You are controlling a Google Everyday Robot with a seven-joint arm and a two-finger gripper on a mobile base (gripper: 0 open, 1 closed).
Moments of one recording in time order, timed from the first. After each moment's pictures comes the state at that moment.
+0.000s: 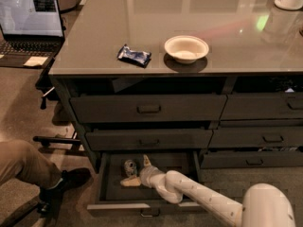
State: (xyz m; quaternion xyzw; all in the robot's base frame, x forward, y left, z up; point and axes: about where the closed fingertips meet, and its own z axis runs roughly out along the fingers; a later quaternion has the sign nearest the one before) arm 0.625 0.071 0.267 -0.35 0.76 0.25 0.49
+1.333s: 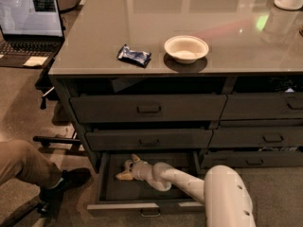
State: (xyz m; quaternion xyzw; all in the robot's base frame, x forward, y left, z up) arm 0.673 0.115 0.200 -0.41 0.75 0.24 0.46
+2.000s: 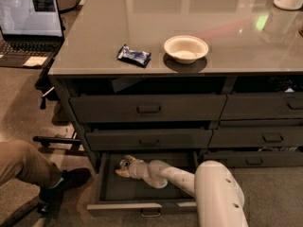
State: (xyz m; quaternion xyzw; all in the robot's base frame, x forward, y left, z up) arm 0.681 0.135 0.188 -0.43 0.75 0.23 0.45
